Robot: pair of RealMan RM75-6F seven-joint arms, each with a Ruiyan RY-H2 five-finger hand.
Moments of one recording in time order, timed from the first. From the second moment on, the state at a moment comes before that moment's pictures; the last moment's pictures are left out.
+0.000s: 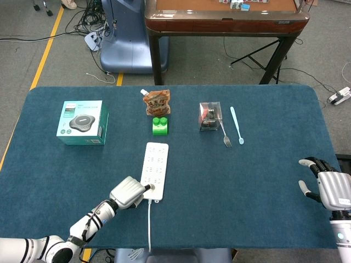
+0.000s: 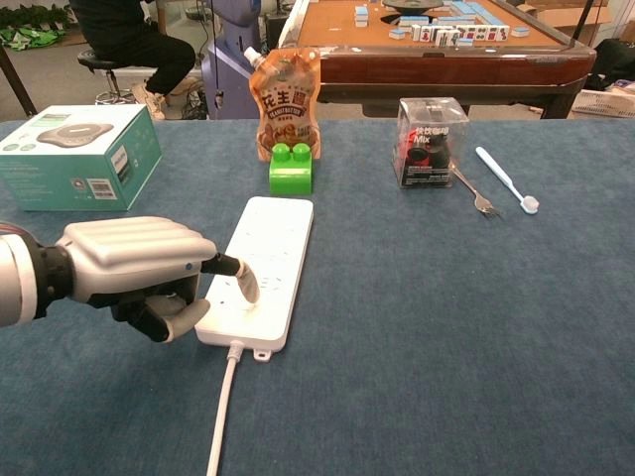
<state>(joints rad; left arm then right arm) -0.78 -1.41 0.02 -1.81 1.16 0.88 0.55 0.10 -1.13 0.08 -1.53 -1.45 1.42 0.02</state>
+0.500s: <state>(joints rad) -0.78 -1.42 0.03 -1.79 1.15 0.88 0.55 0.10 -1.14 0.08 -1.52 -1.45 1.41 0.02</state>
